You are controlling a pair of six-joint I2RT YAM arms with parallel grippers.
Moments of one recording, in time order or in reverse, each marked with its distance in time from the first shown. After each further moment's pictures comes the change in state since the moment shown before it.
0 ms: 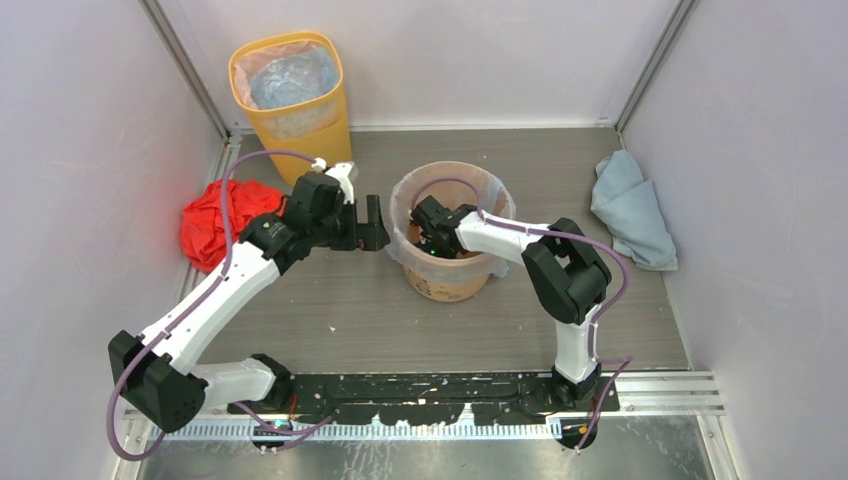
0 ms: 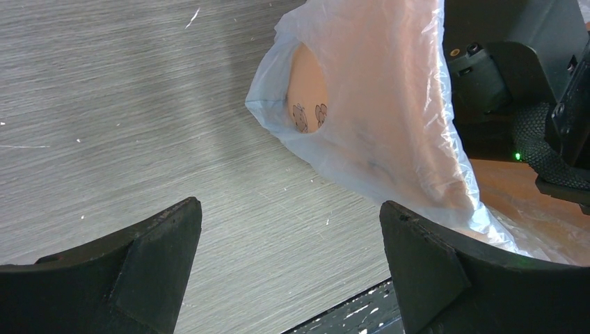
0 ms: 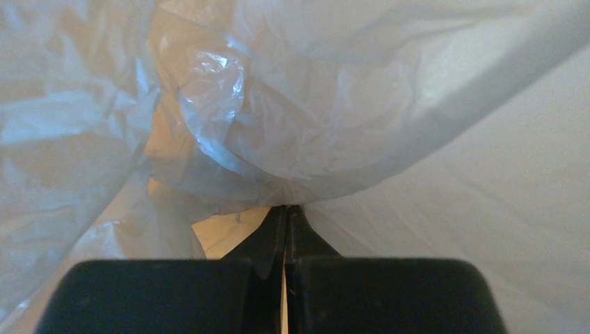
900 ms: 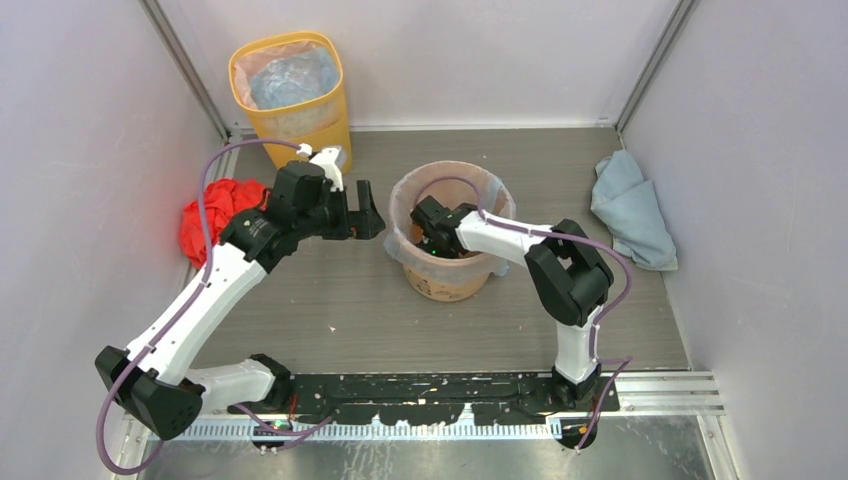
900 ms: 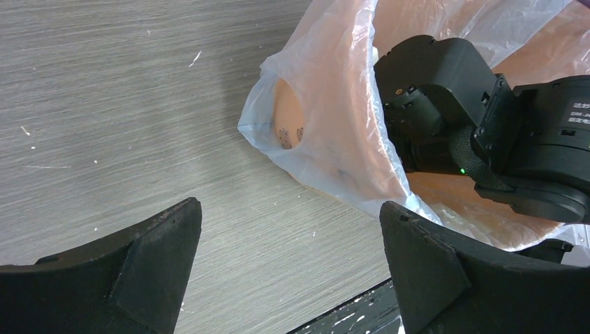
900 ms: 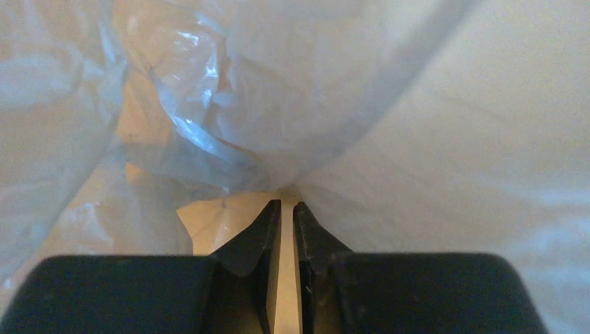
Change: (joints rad) left arm 0.019 -0.039 0.101 -0.051 -0.002 0.005; right arm 0.001 -0.013 0.013 -0.046 0.053 0.023
